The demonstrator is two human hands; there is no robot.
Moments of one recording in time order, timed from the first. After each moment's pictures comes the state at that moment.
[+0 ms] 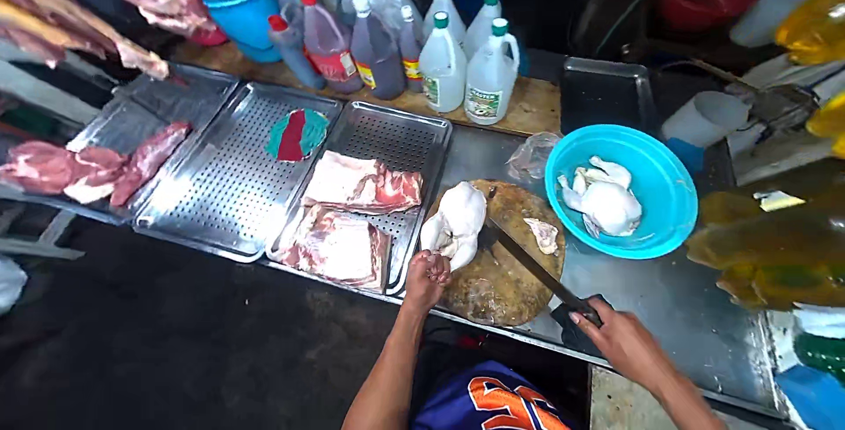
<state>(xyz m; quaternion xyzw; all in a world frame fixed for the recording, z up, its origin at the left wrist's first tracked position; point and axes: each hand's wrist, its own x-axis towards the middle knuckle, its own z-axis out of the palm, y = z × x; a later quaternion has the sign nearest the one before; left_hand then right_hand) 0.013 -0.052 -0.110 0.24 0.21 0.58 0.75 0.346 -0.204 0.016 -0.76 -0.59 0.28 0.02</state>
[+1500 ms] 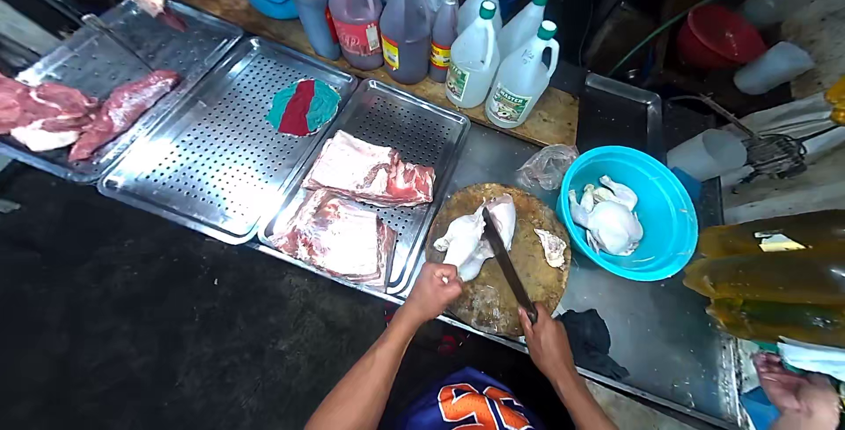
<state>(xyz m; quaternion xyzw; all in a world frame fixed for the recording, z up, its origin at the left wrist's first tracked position) -0.021 -0.050 -0.083 0.63 0.35 0.41 0.56 0.236 -0.173 -0.066 -0.83 -0.49 0.25 0.00</state>
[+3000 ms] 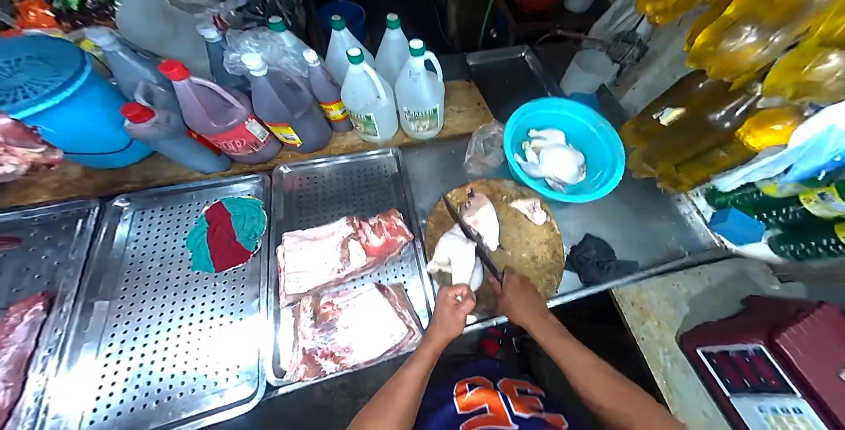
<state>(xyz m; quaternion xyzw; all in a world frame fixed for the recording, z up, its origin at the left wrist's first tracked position) -0.054 -0.007 -0.106 0.67 0.22 0.28 0.66 0.101 -0.089 -0.033 -0.89 -0.29 0.36 0.00</state>
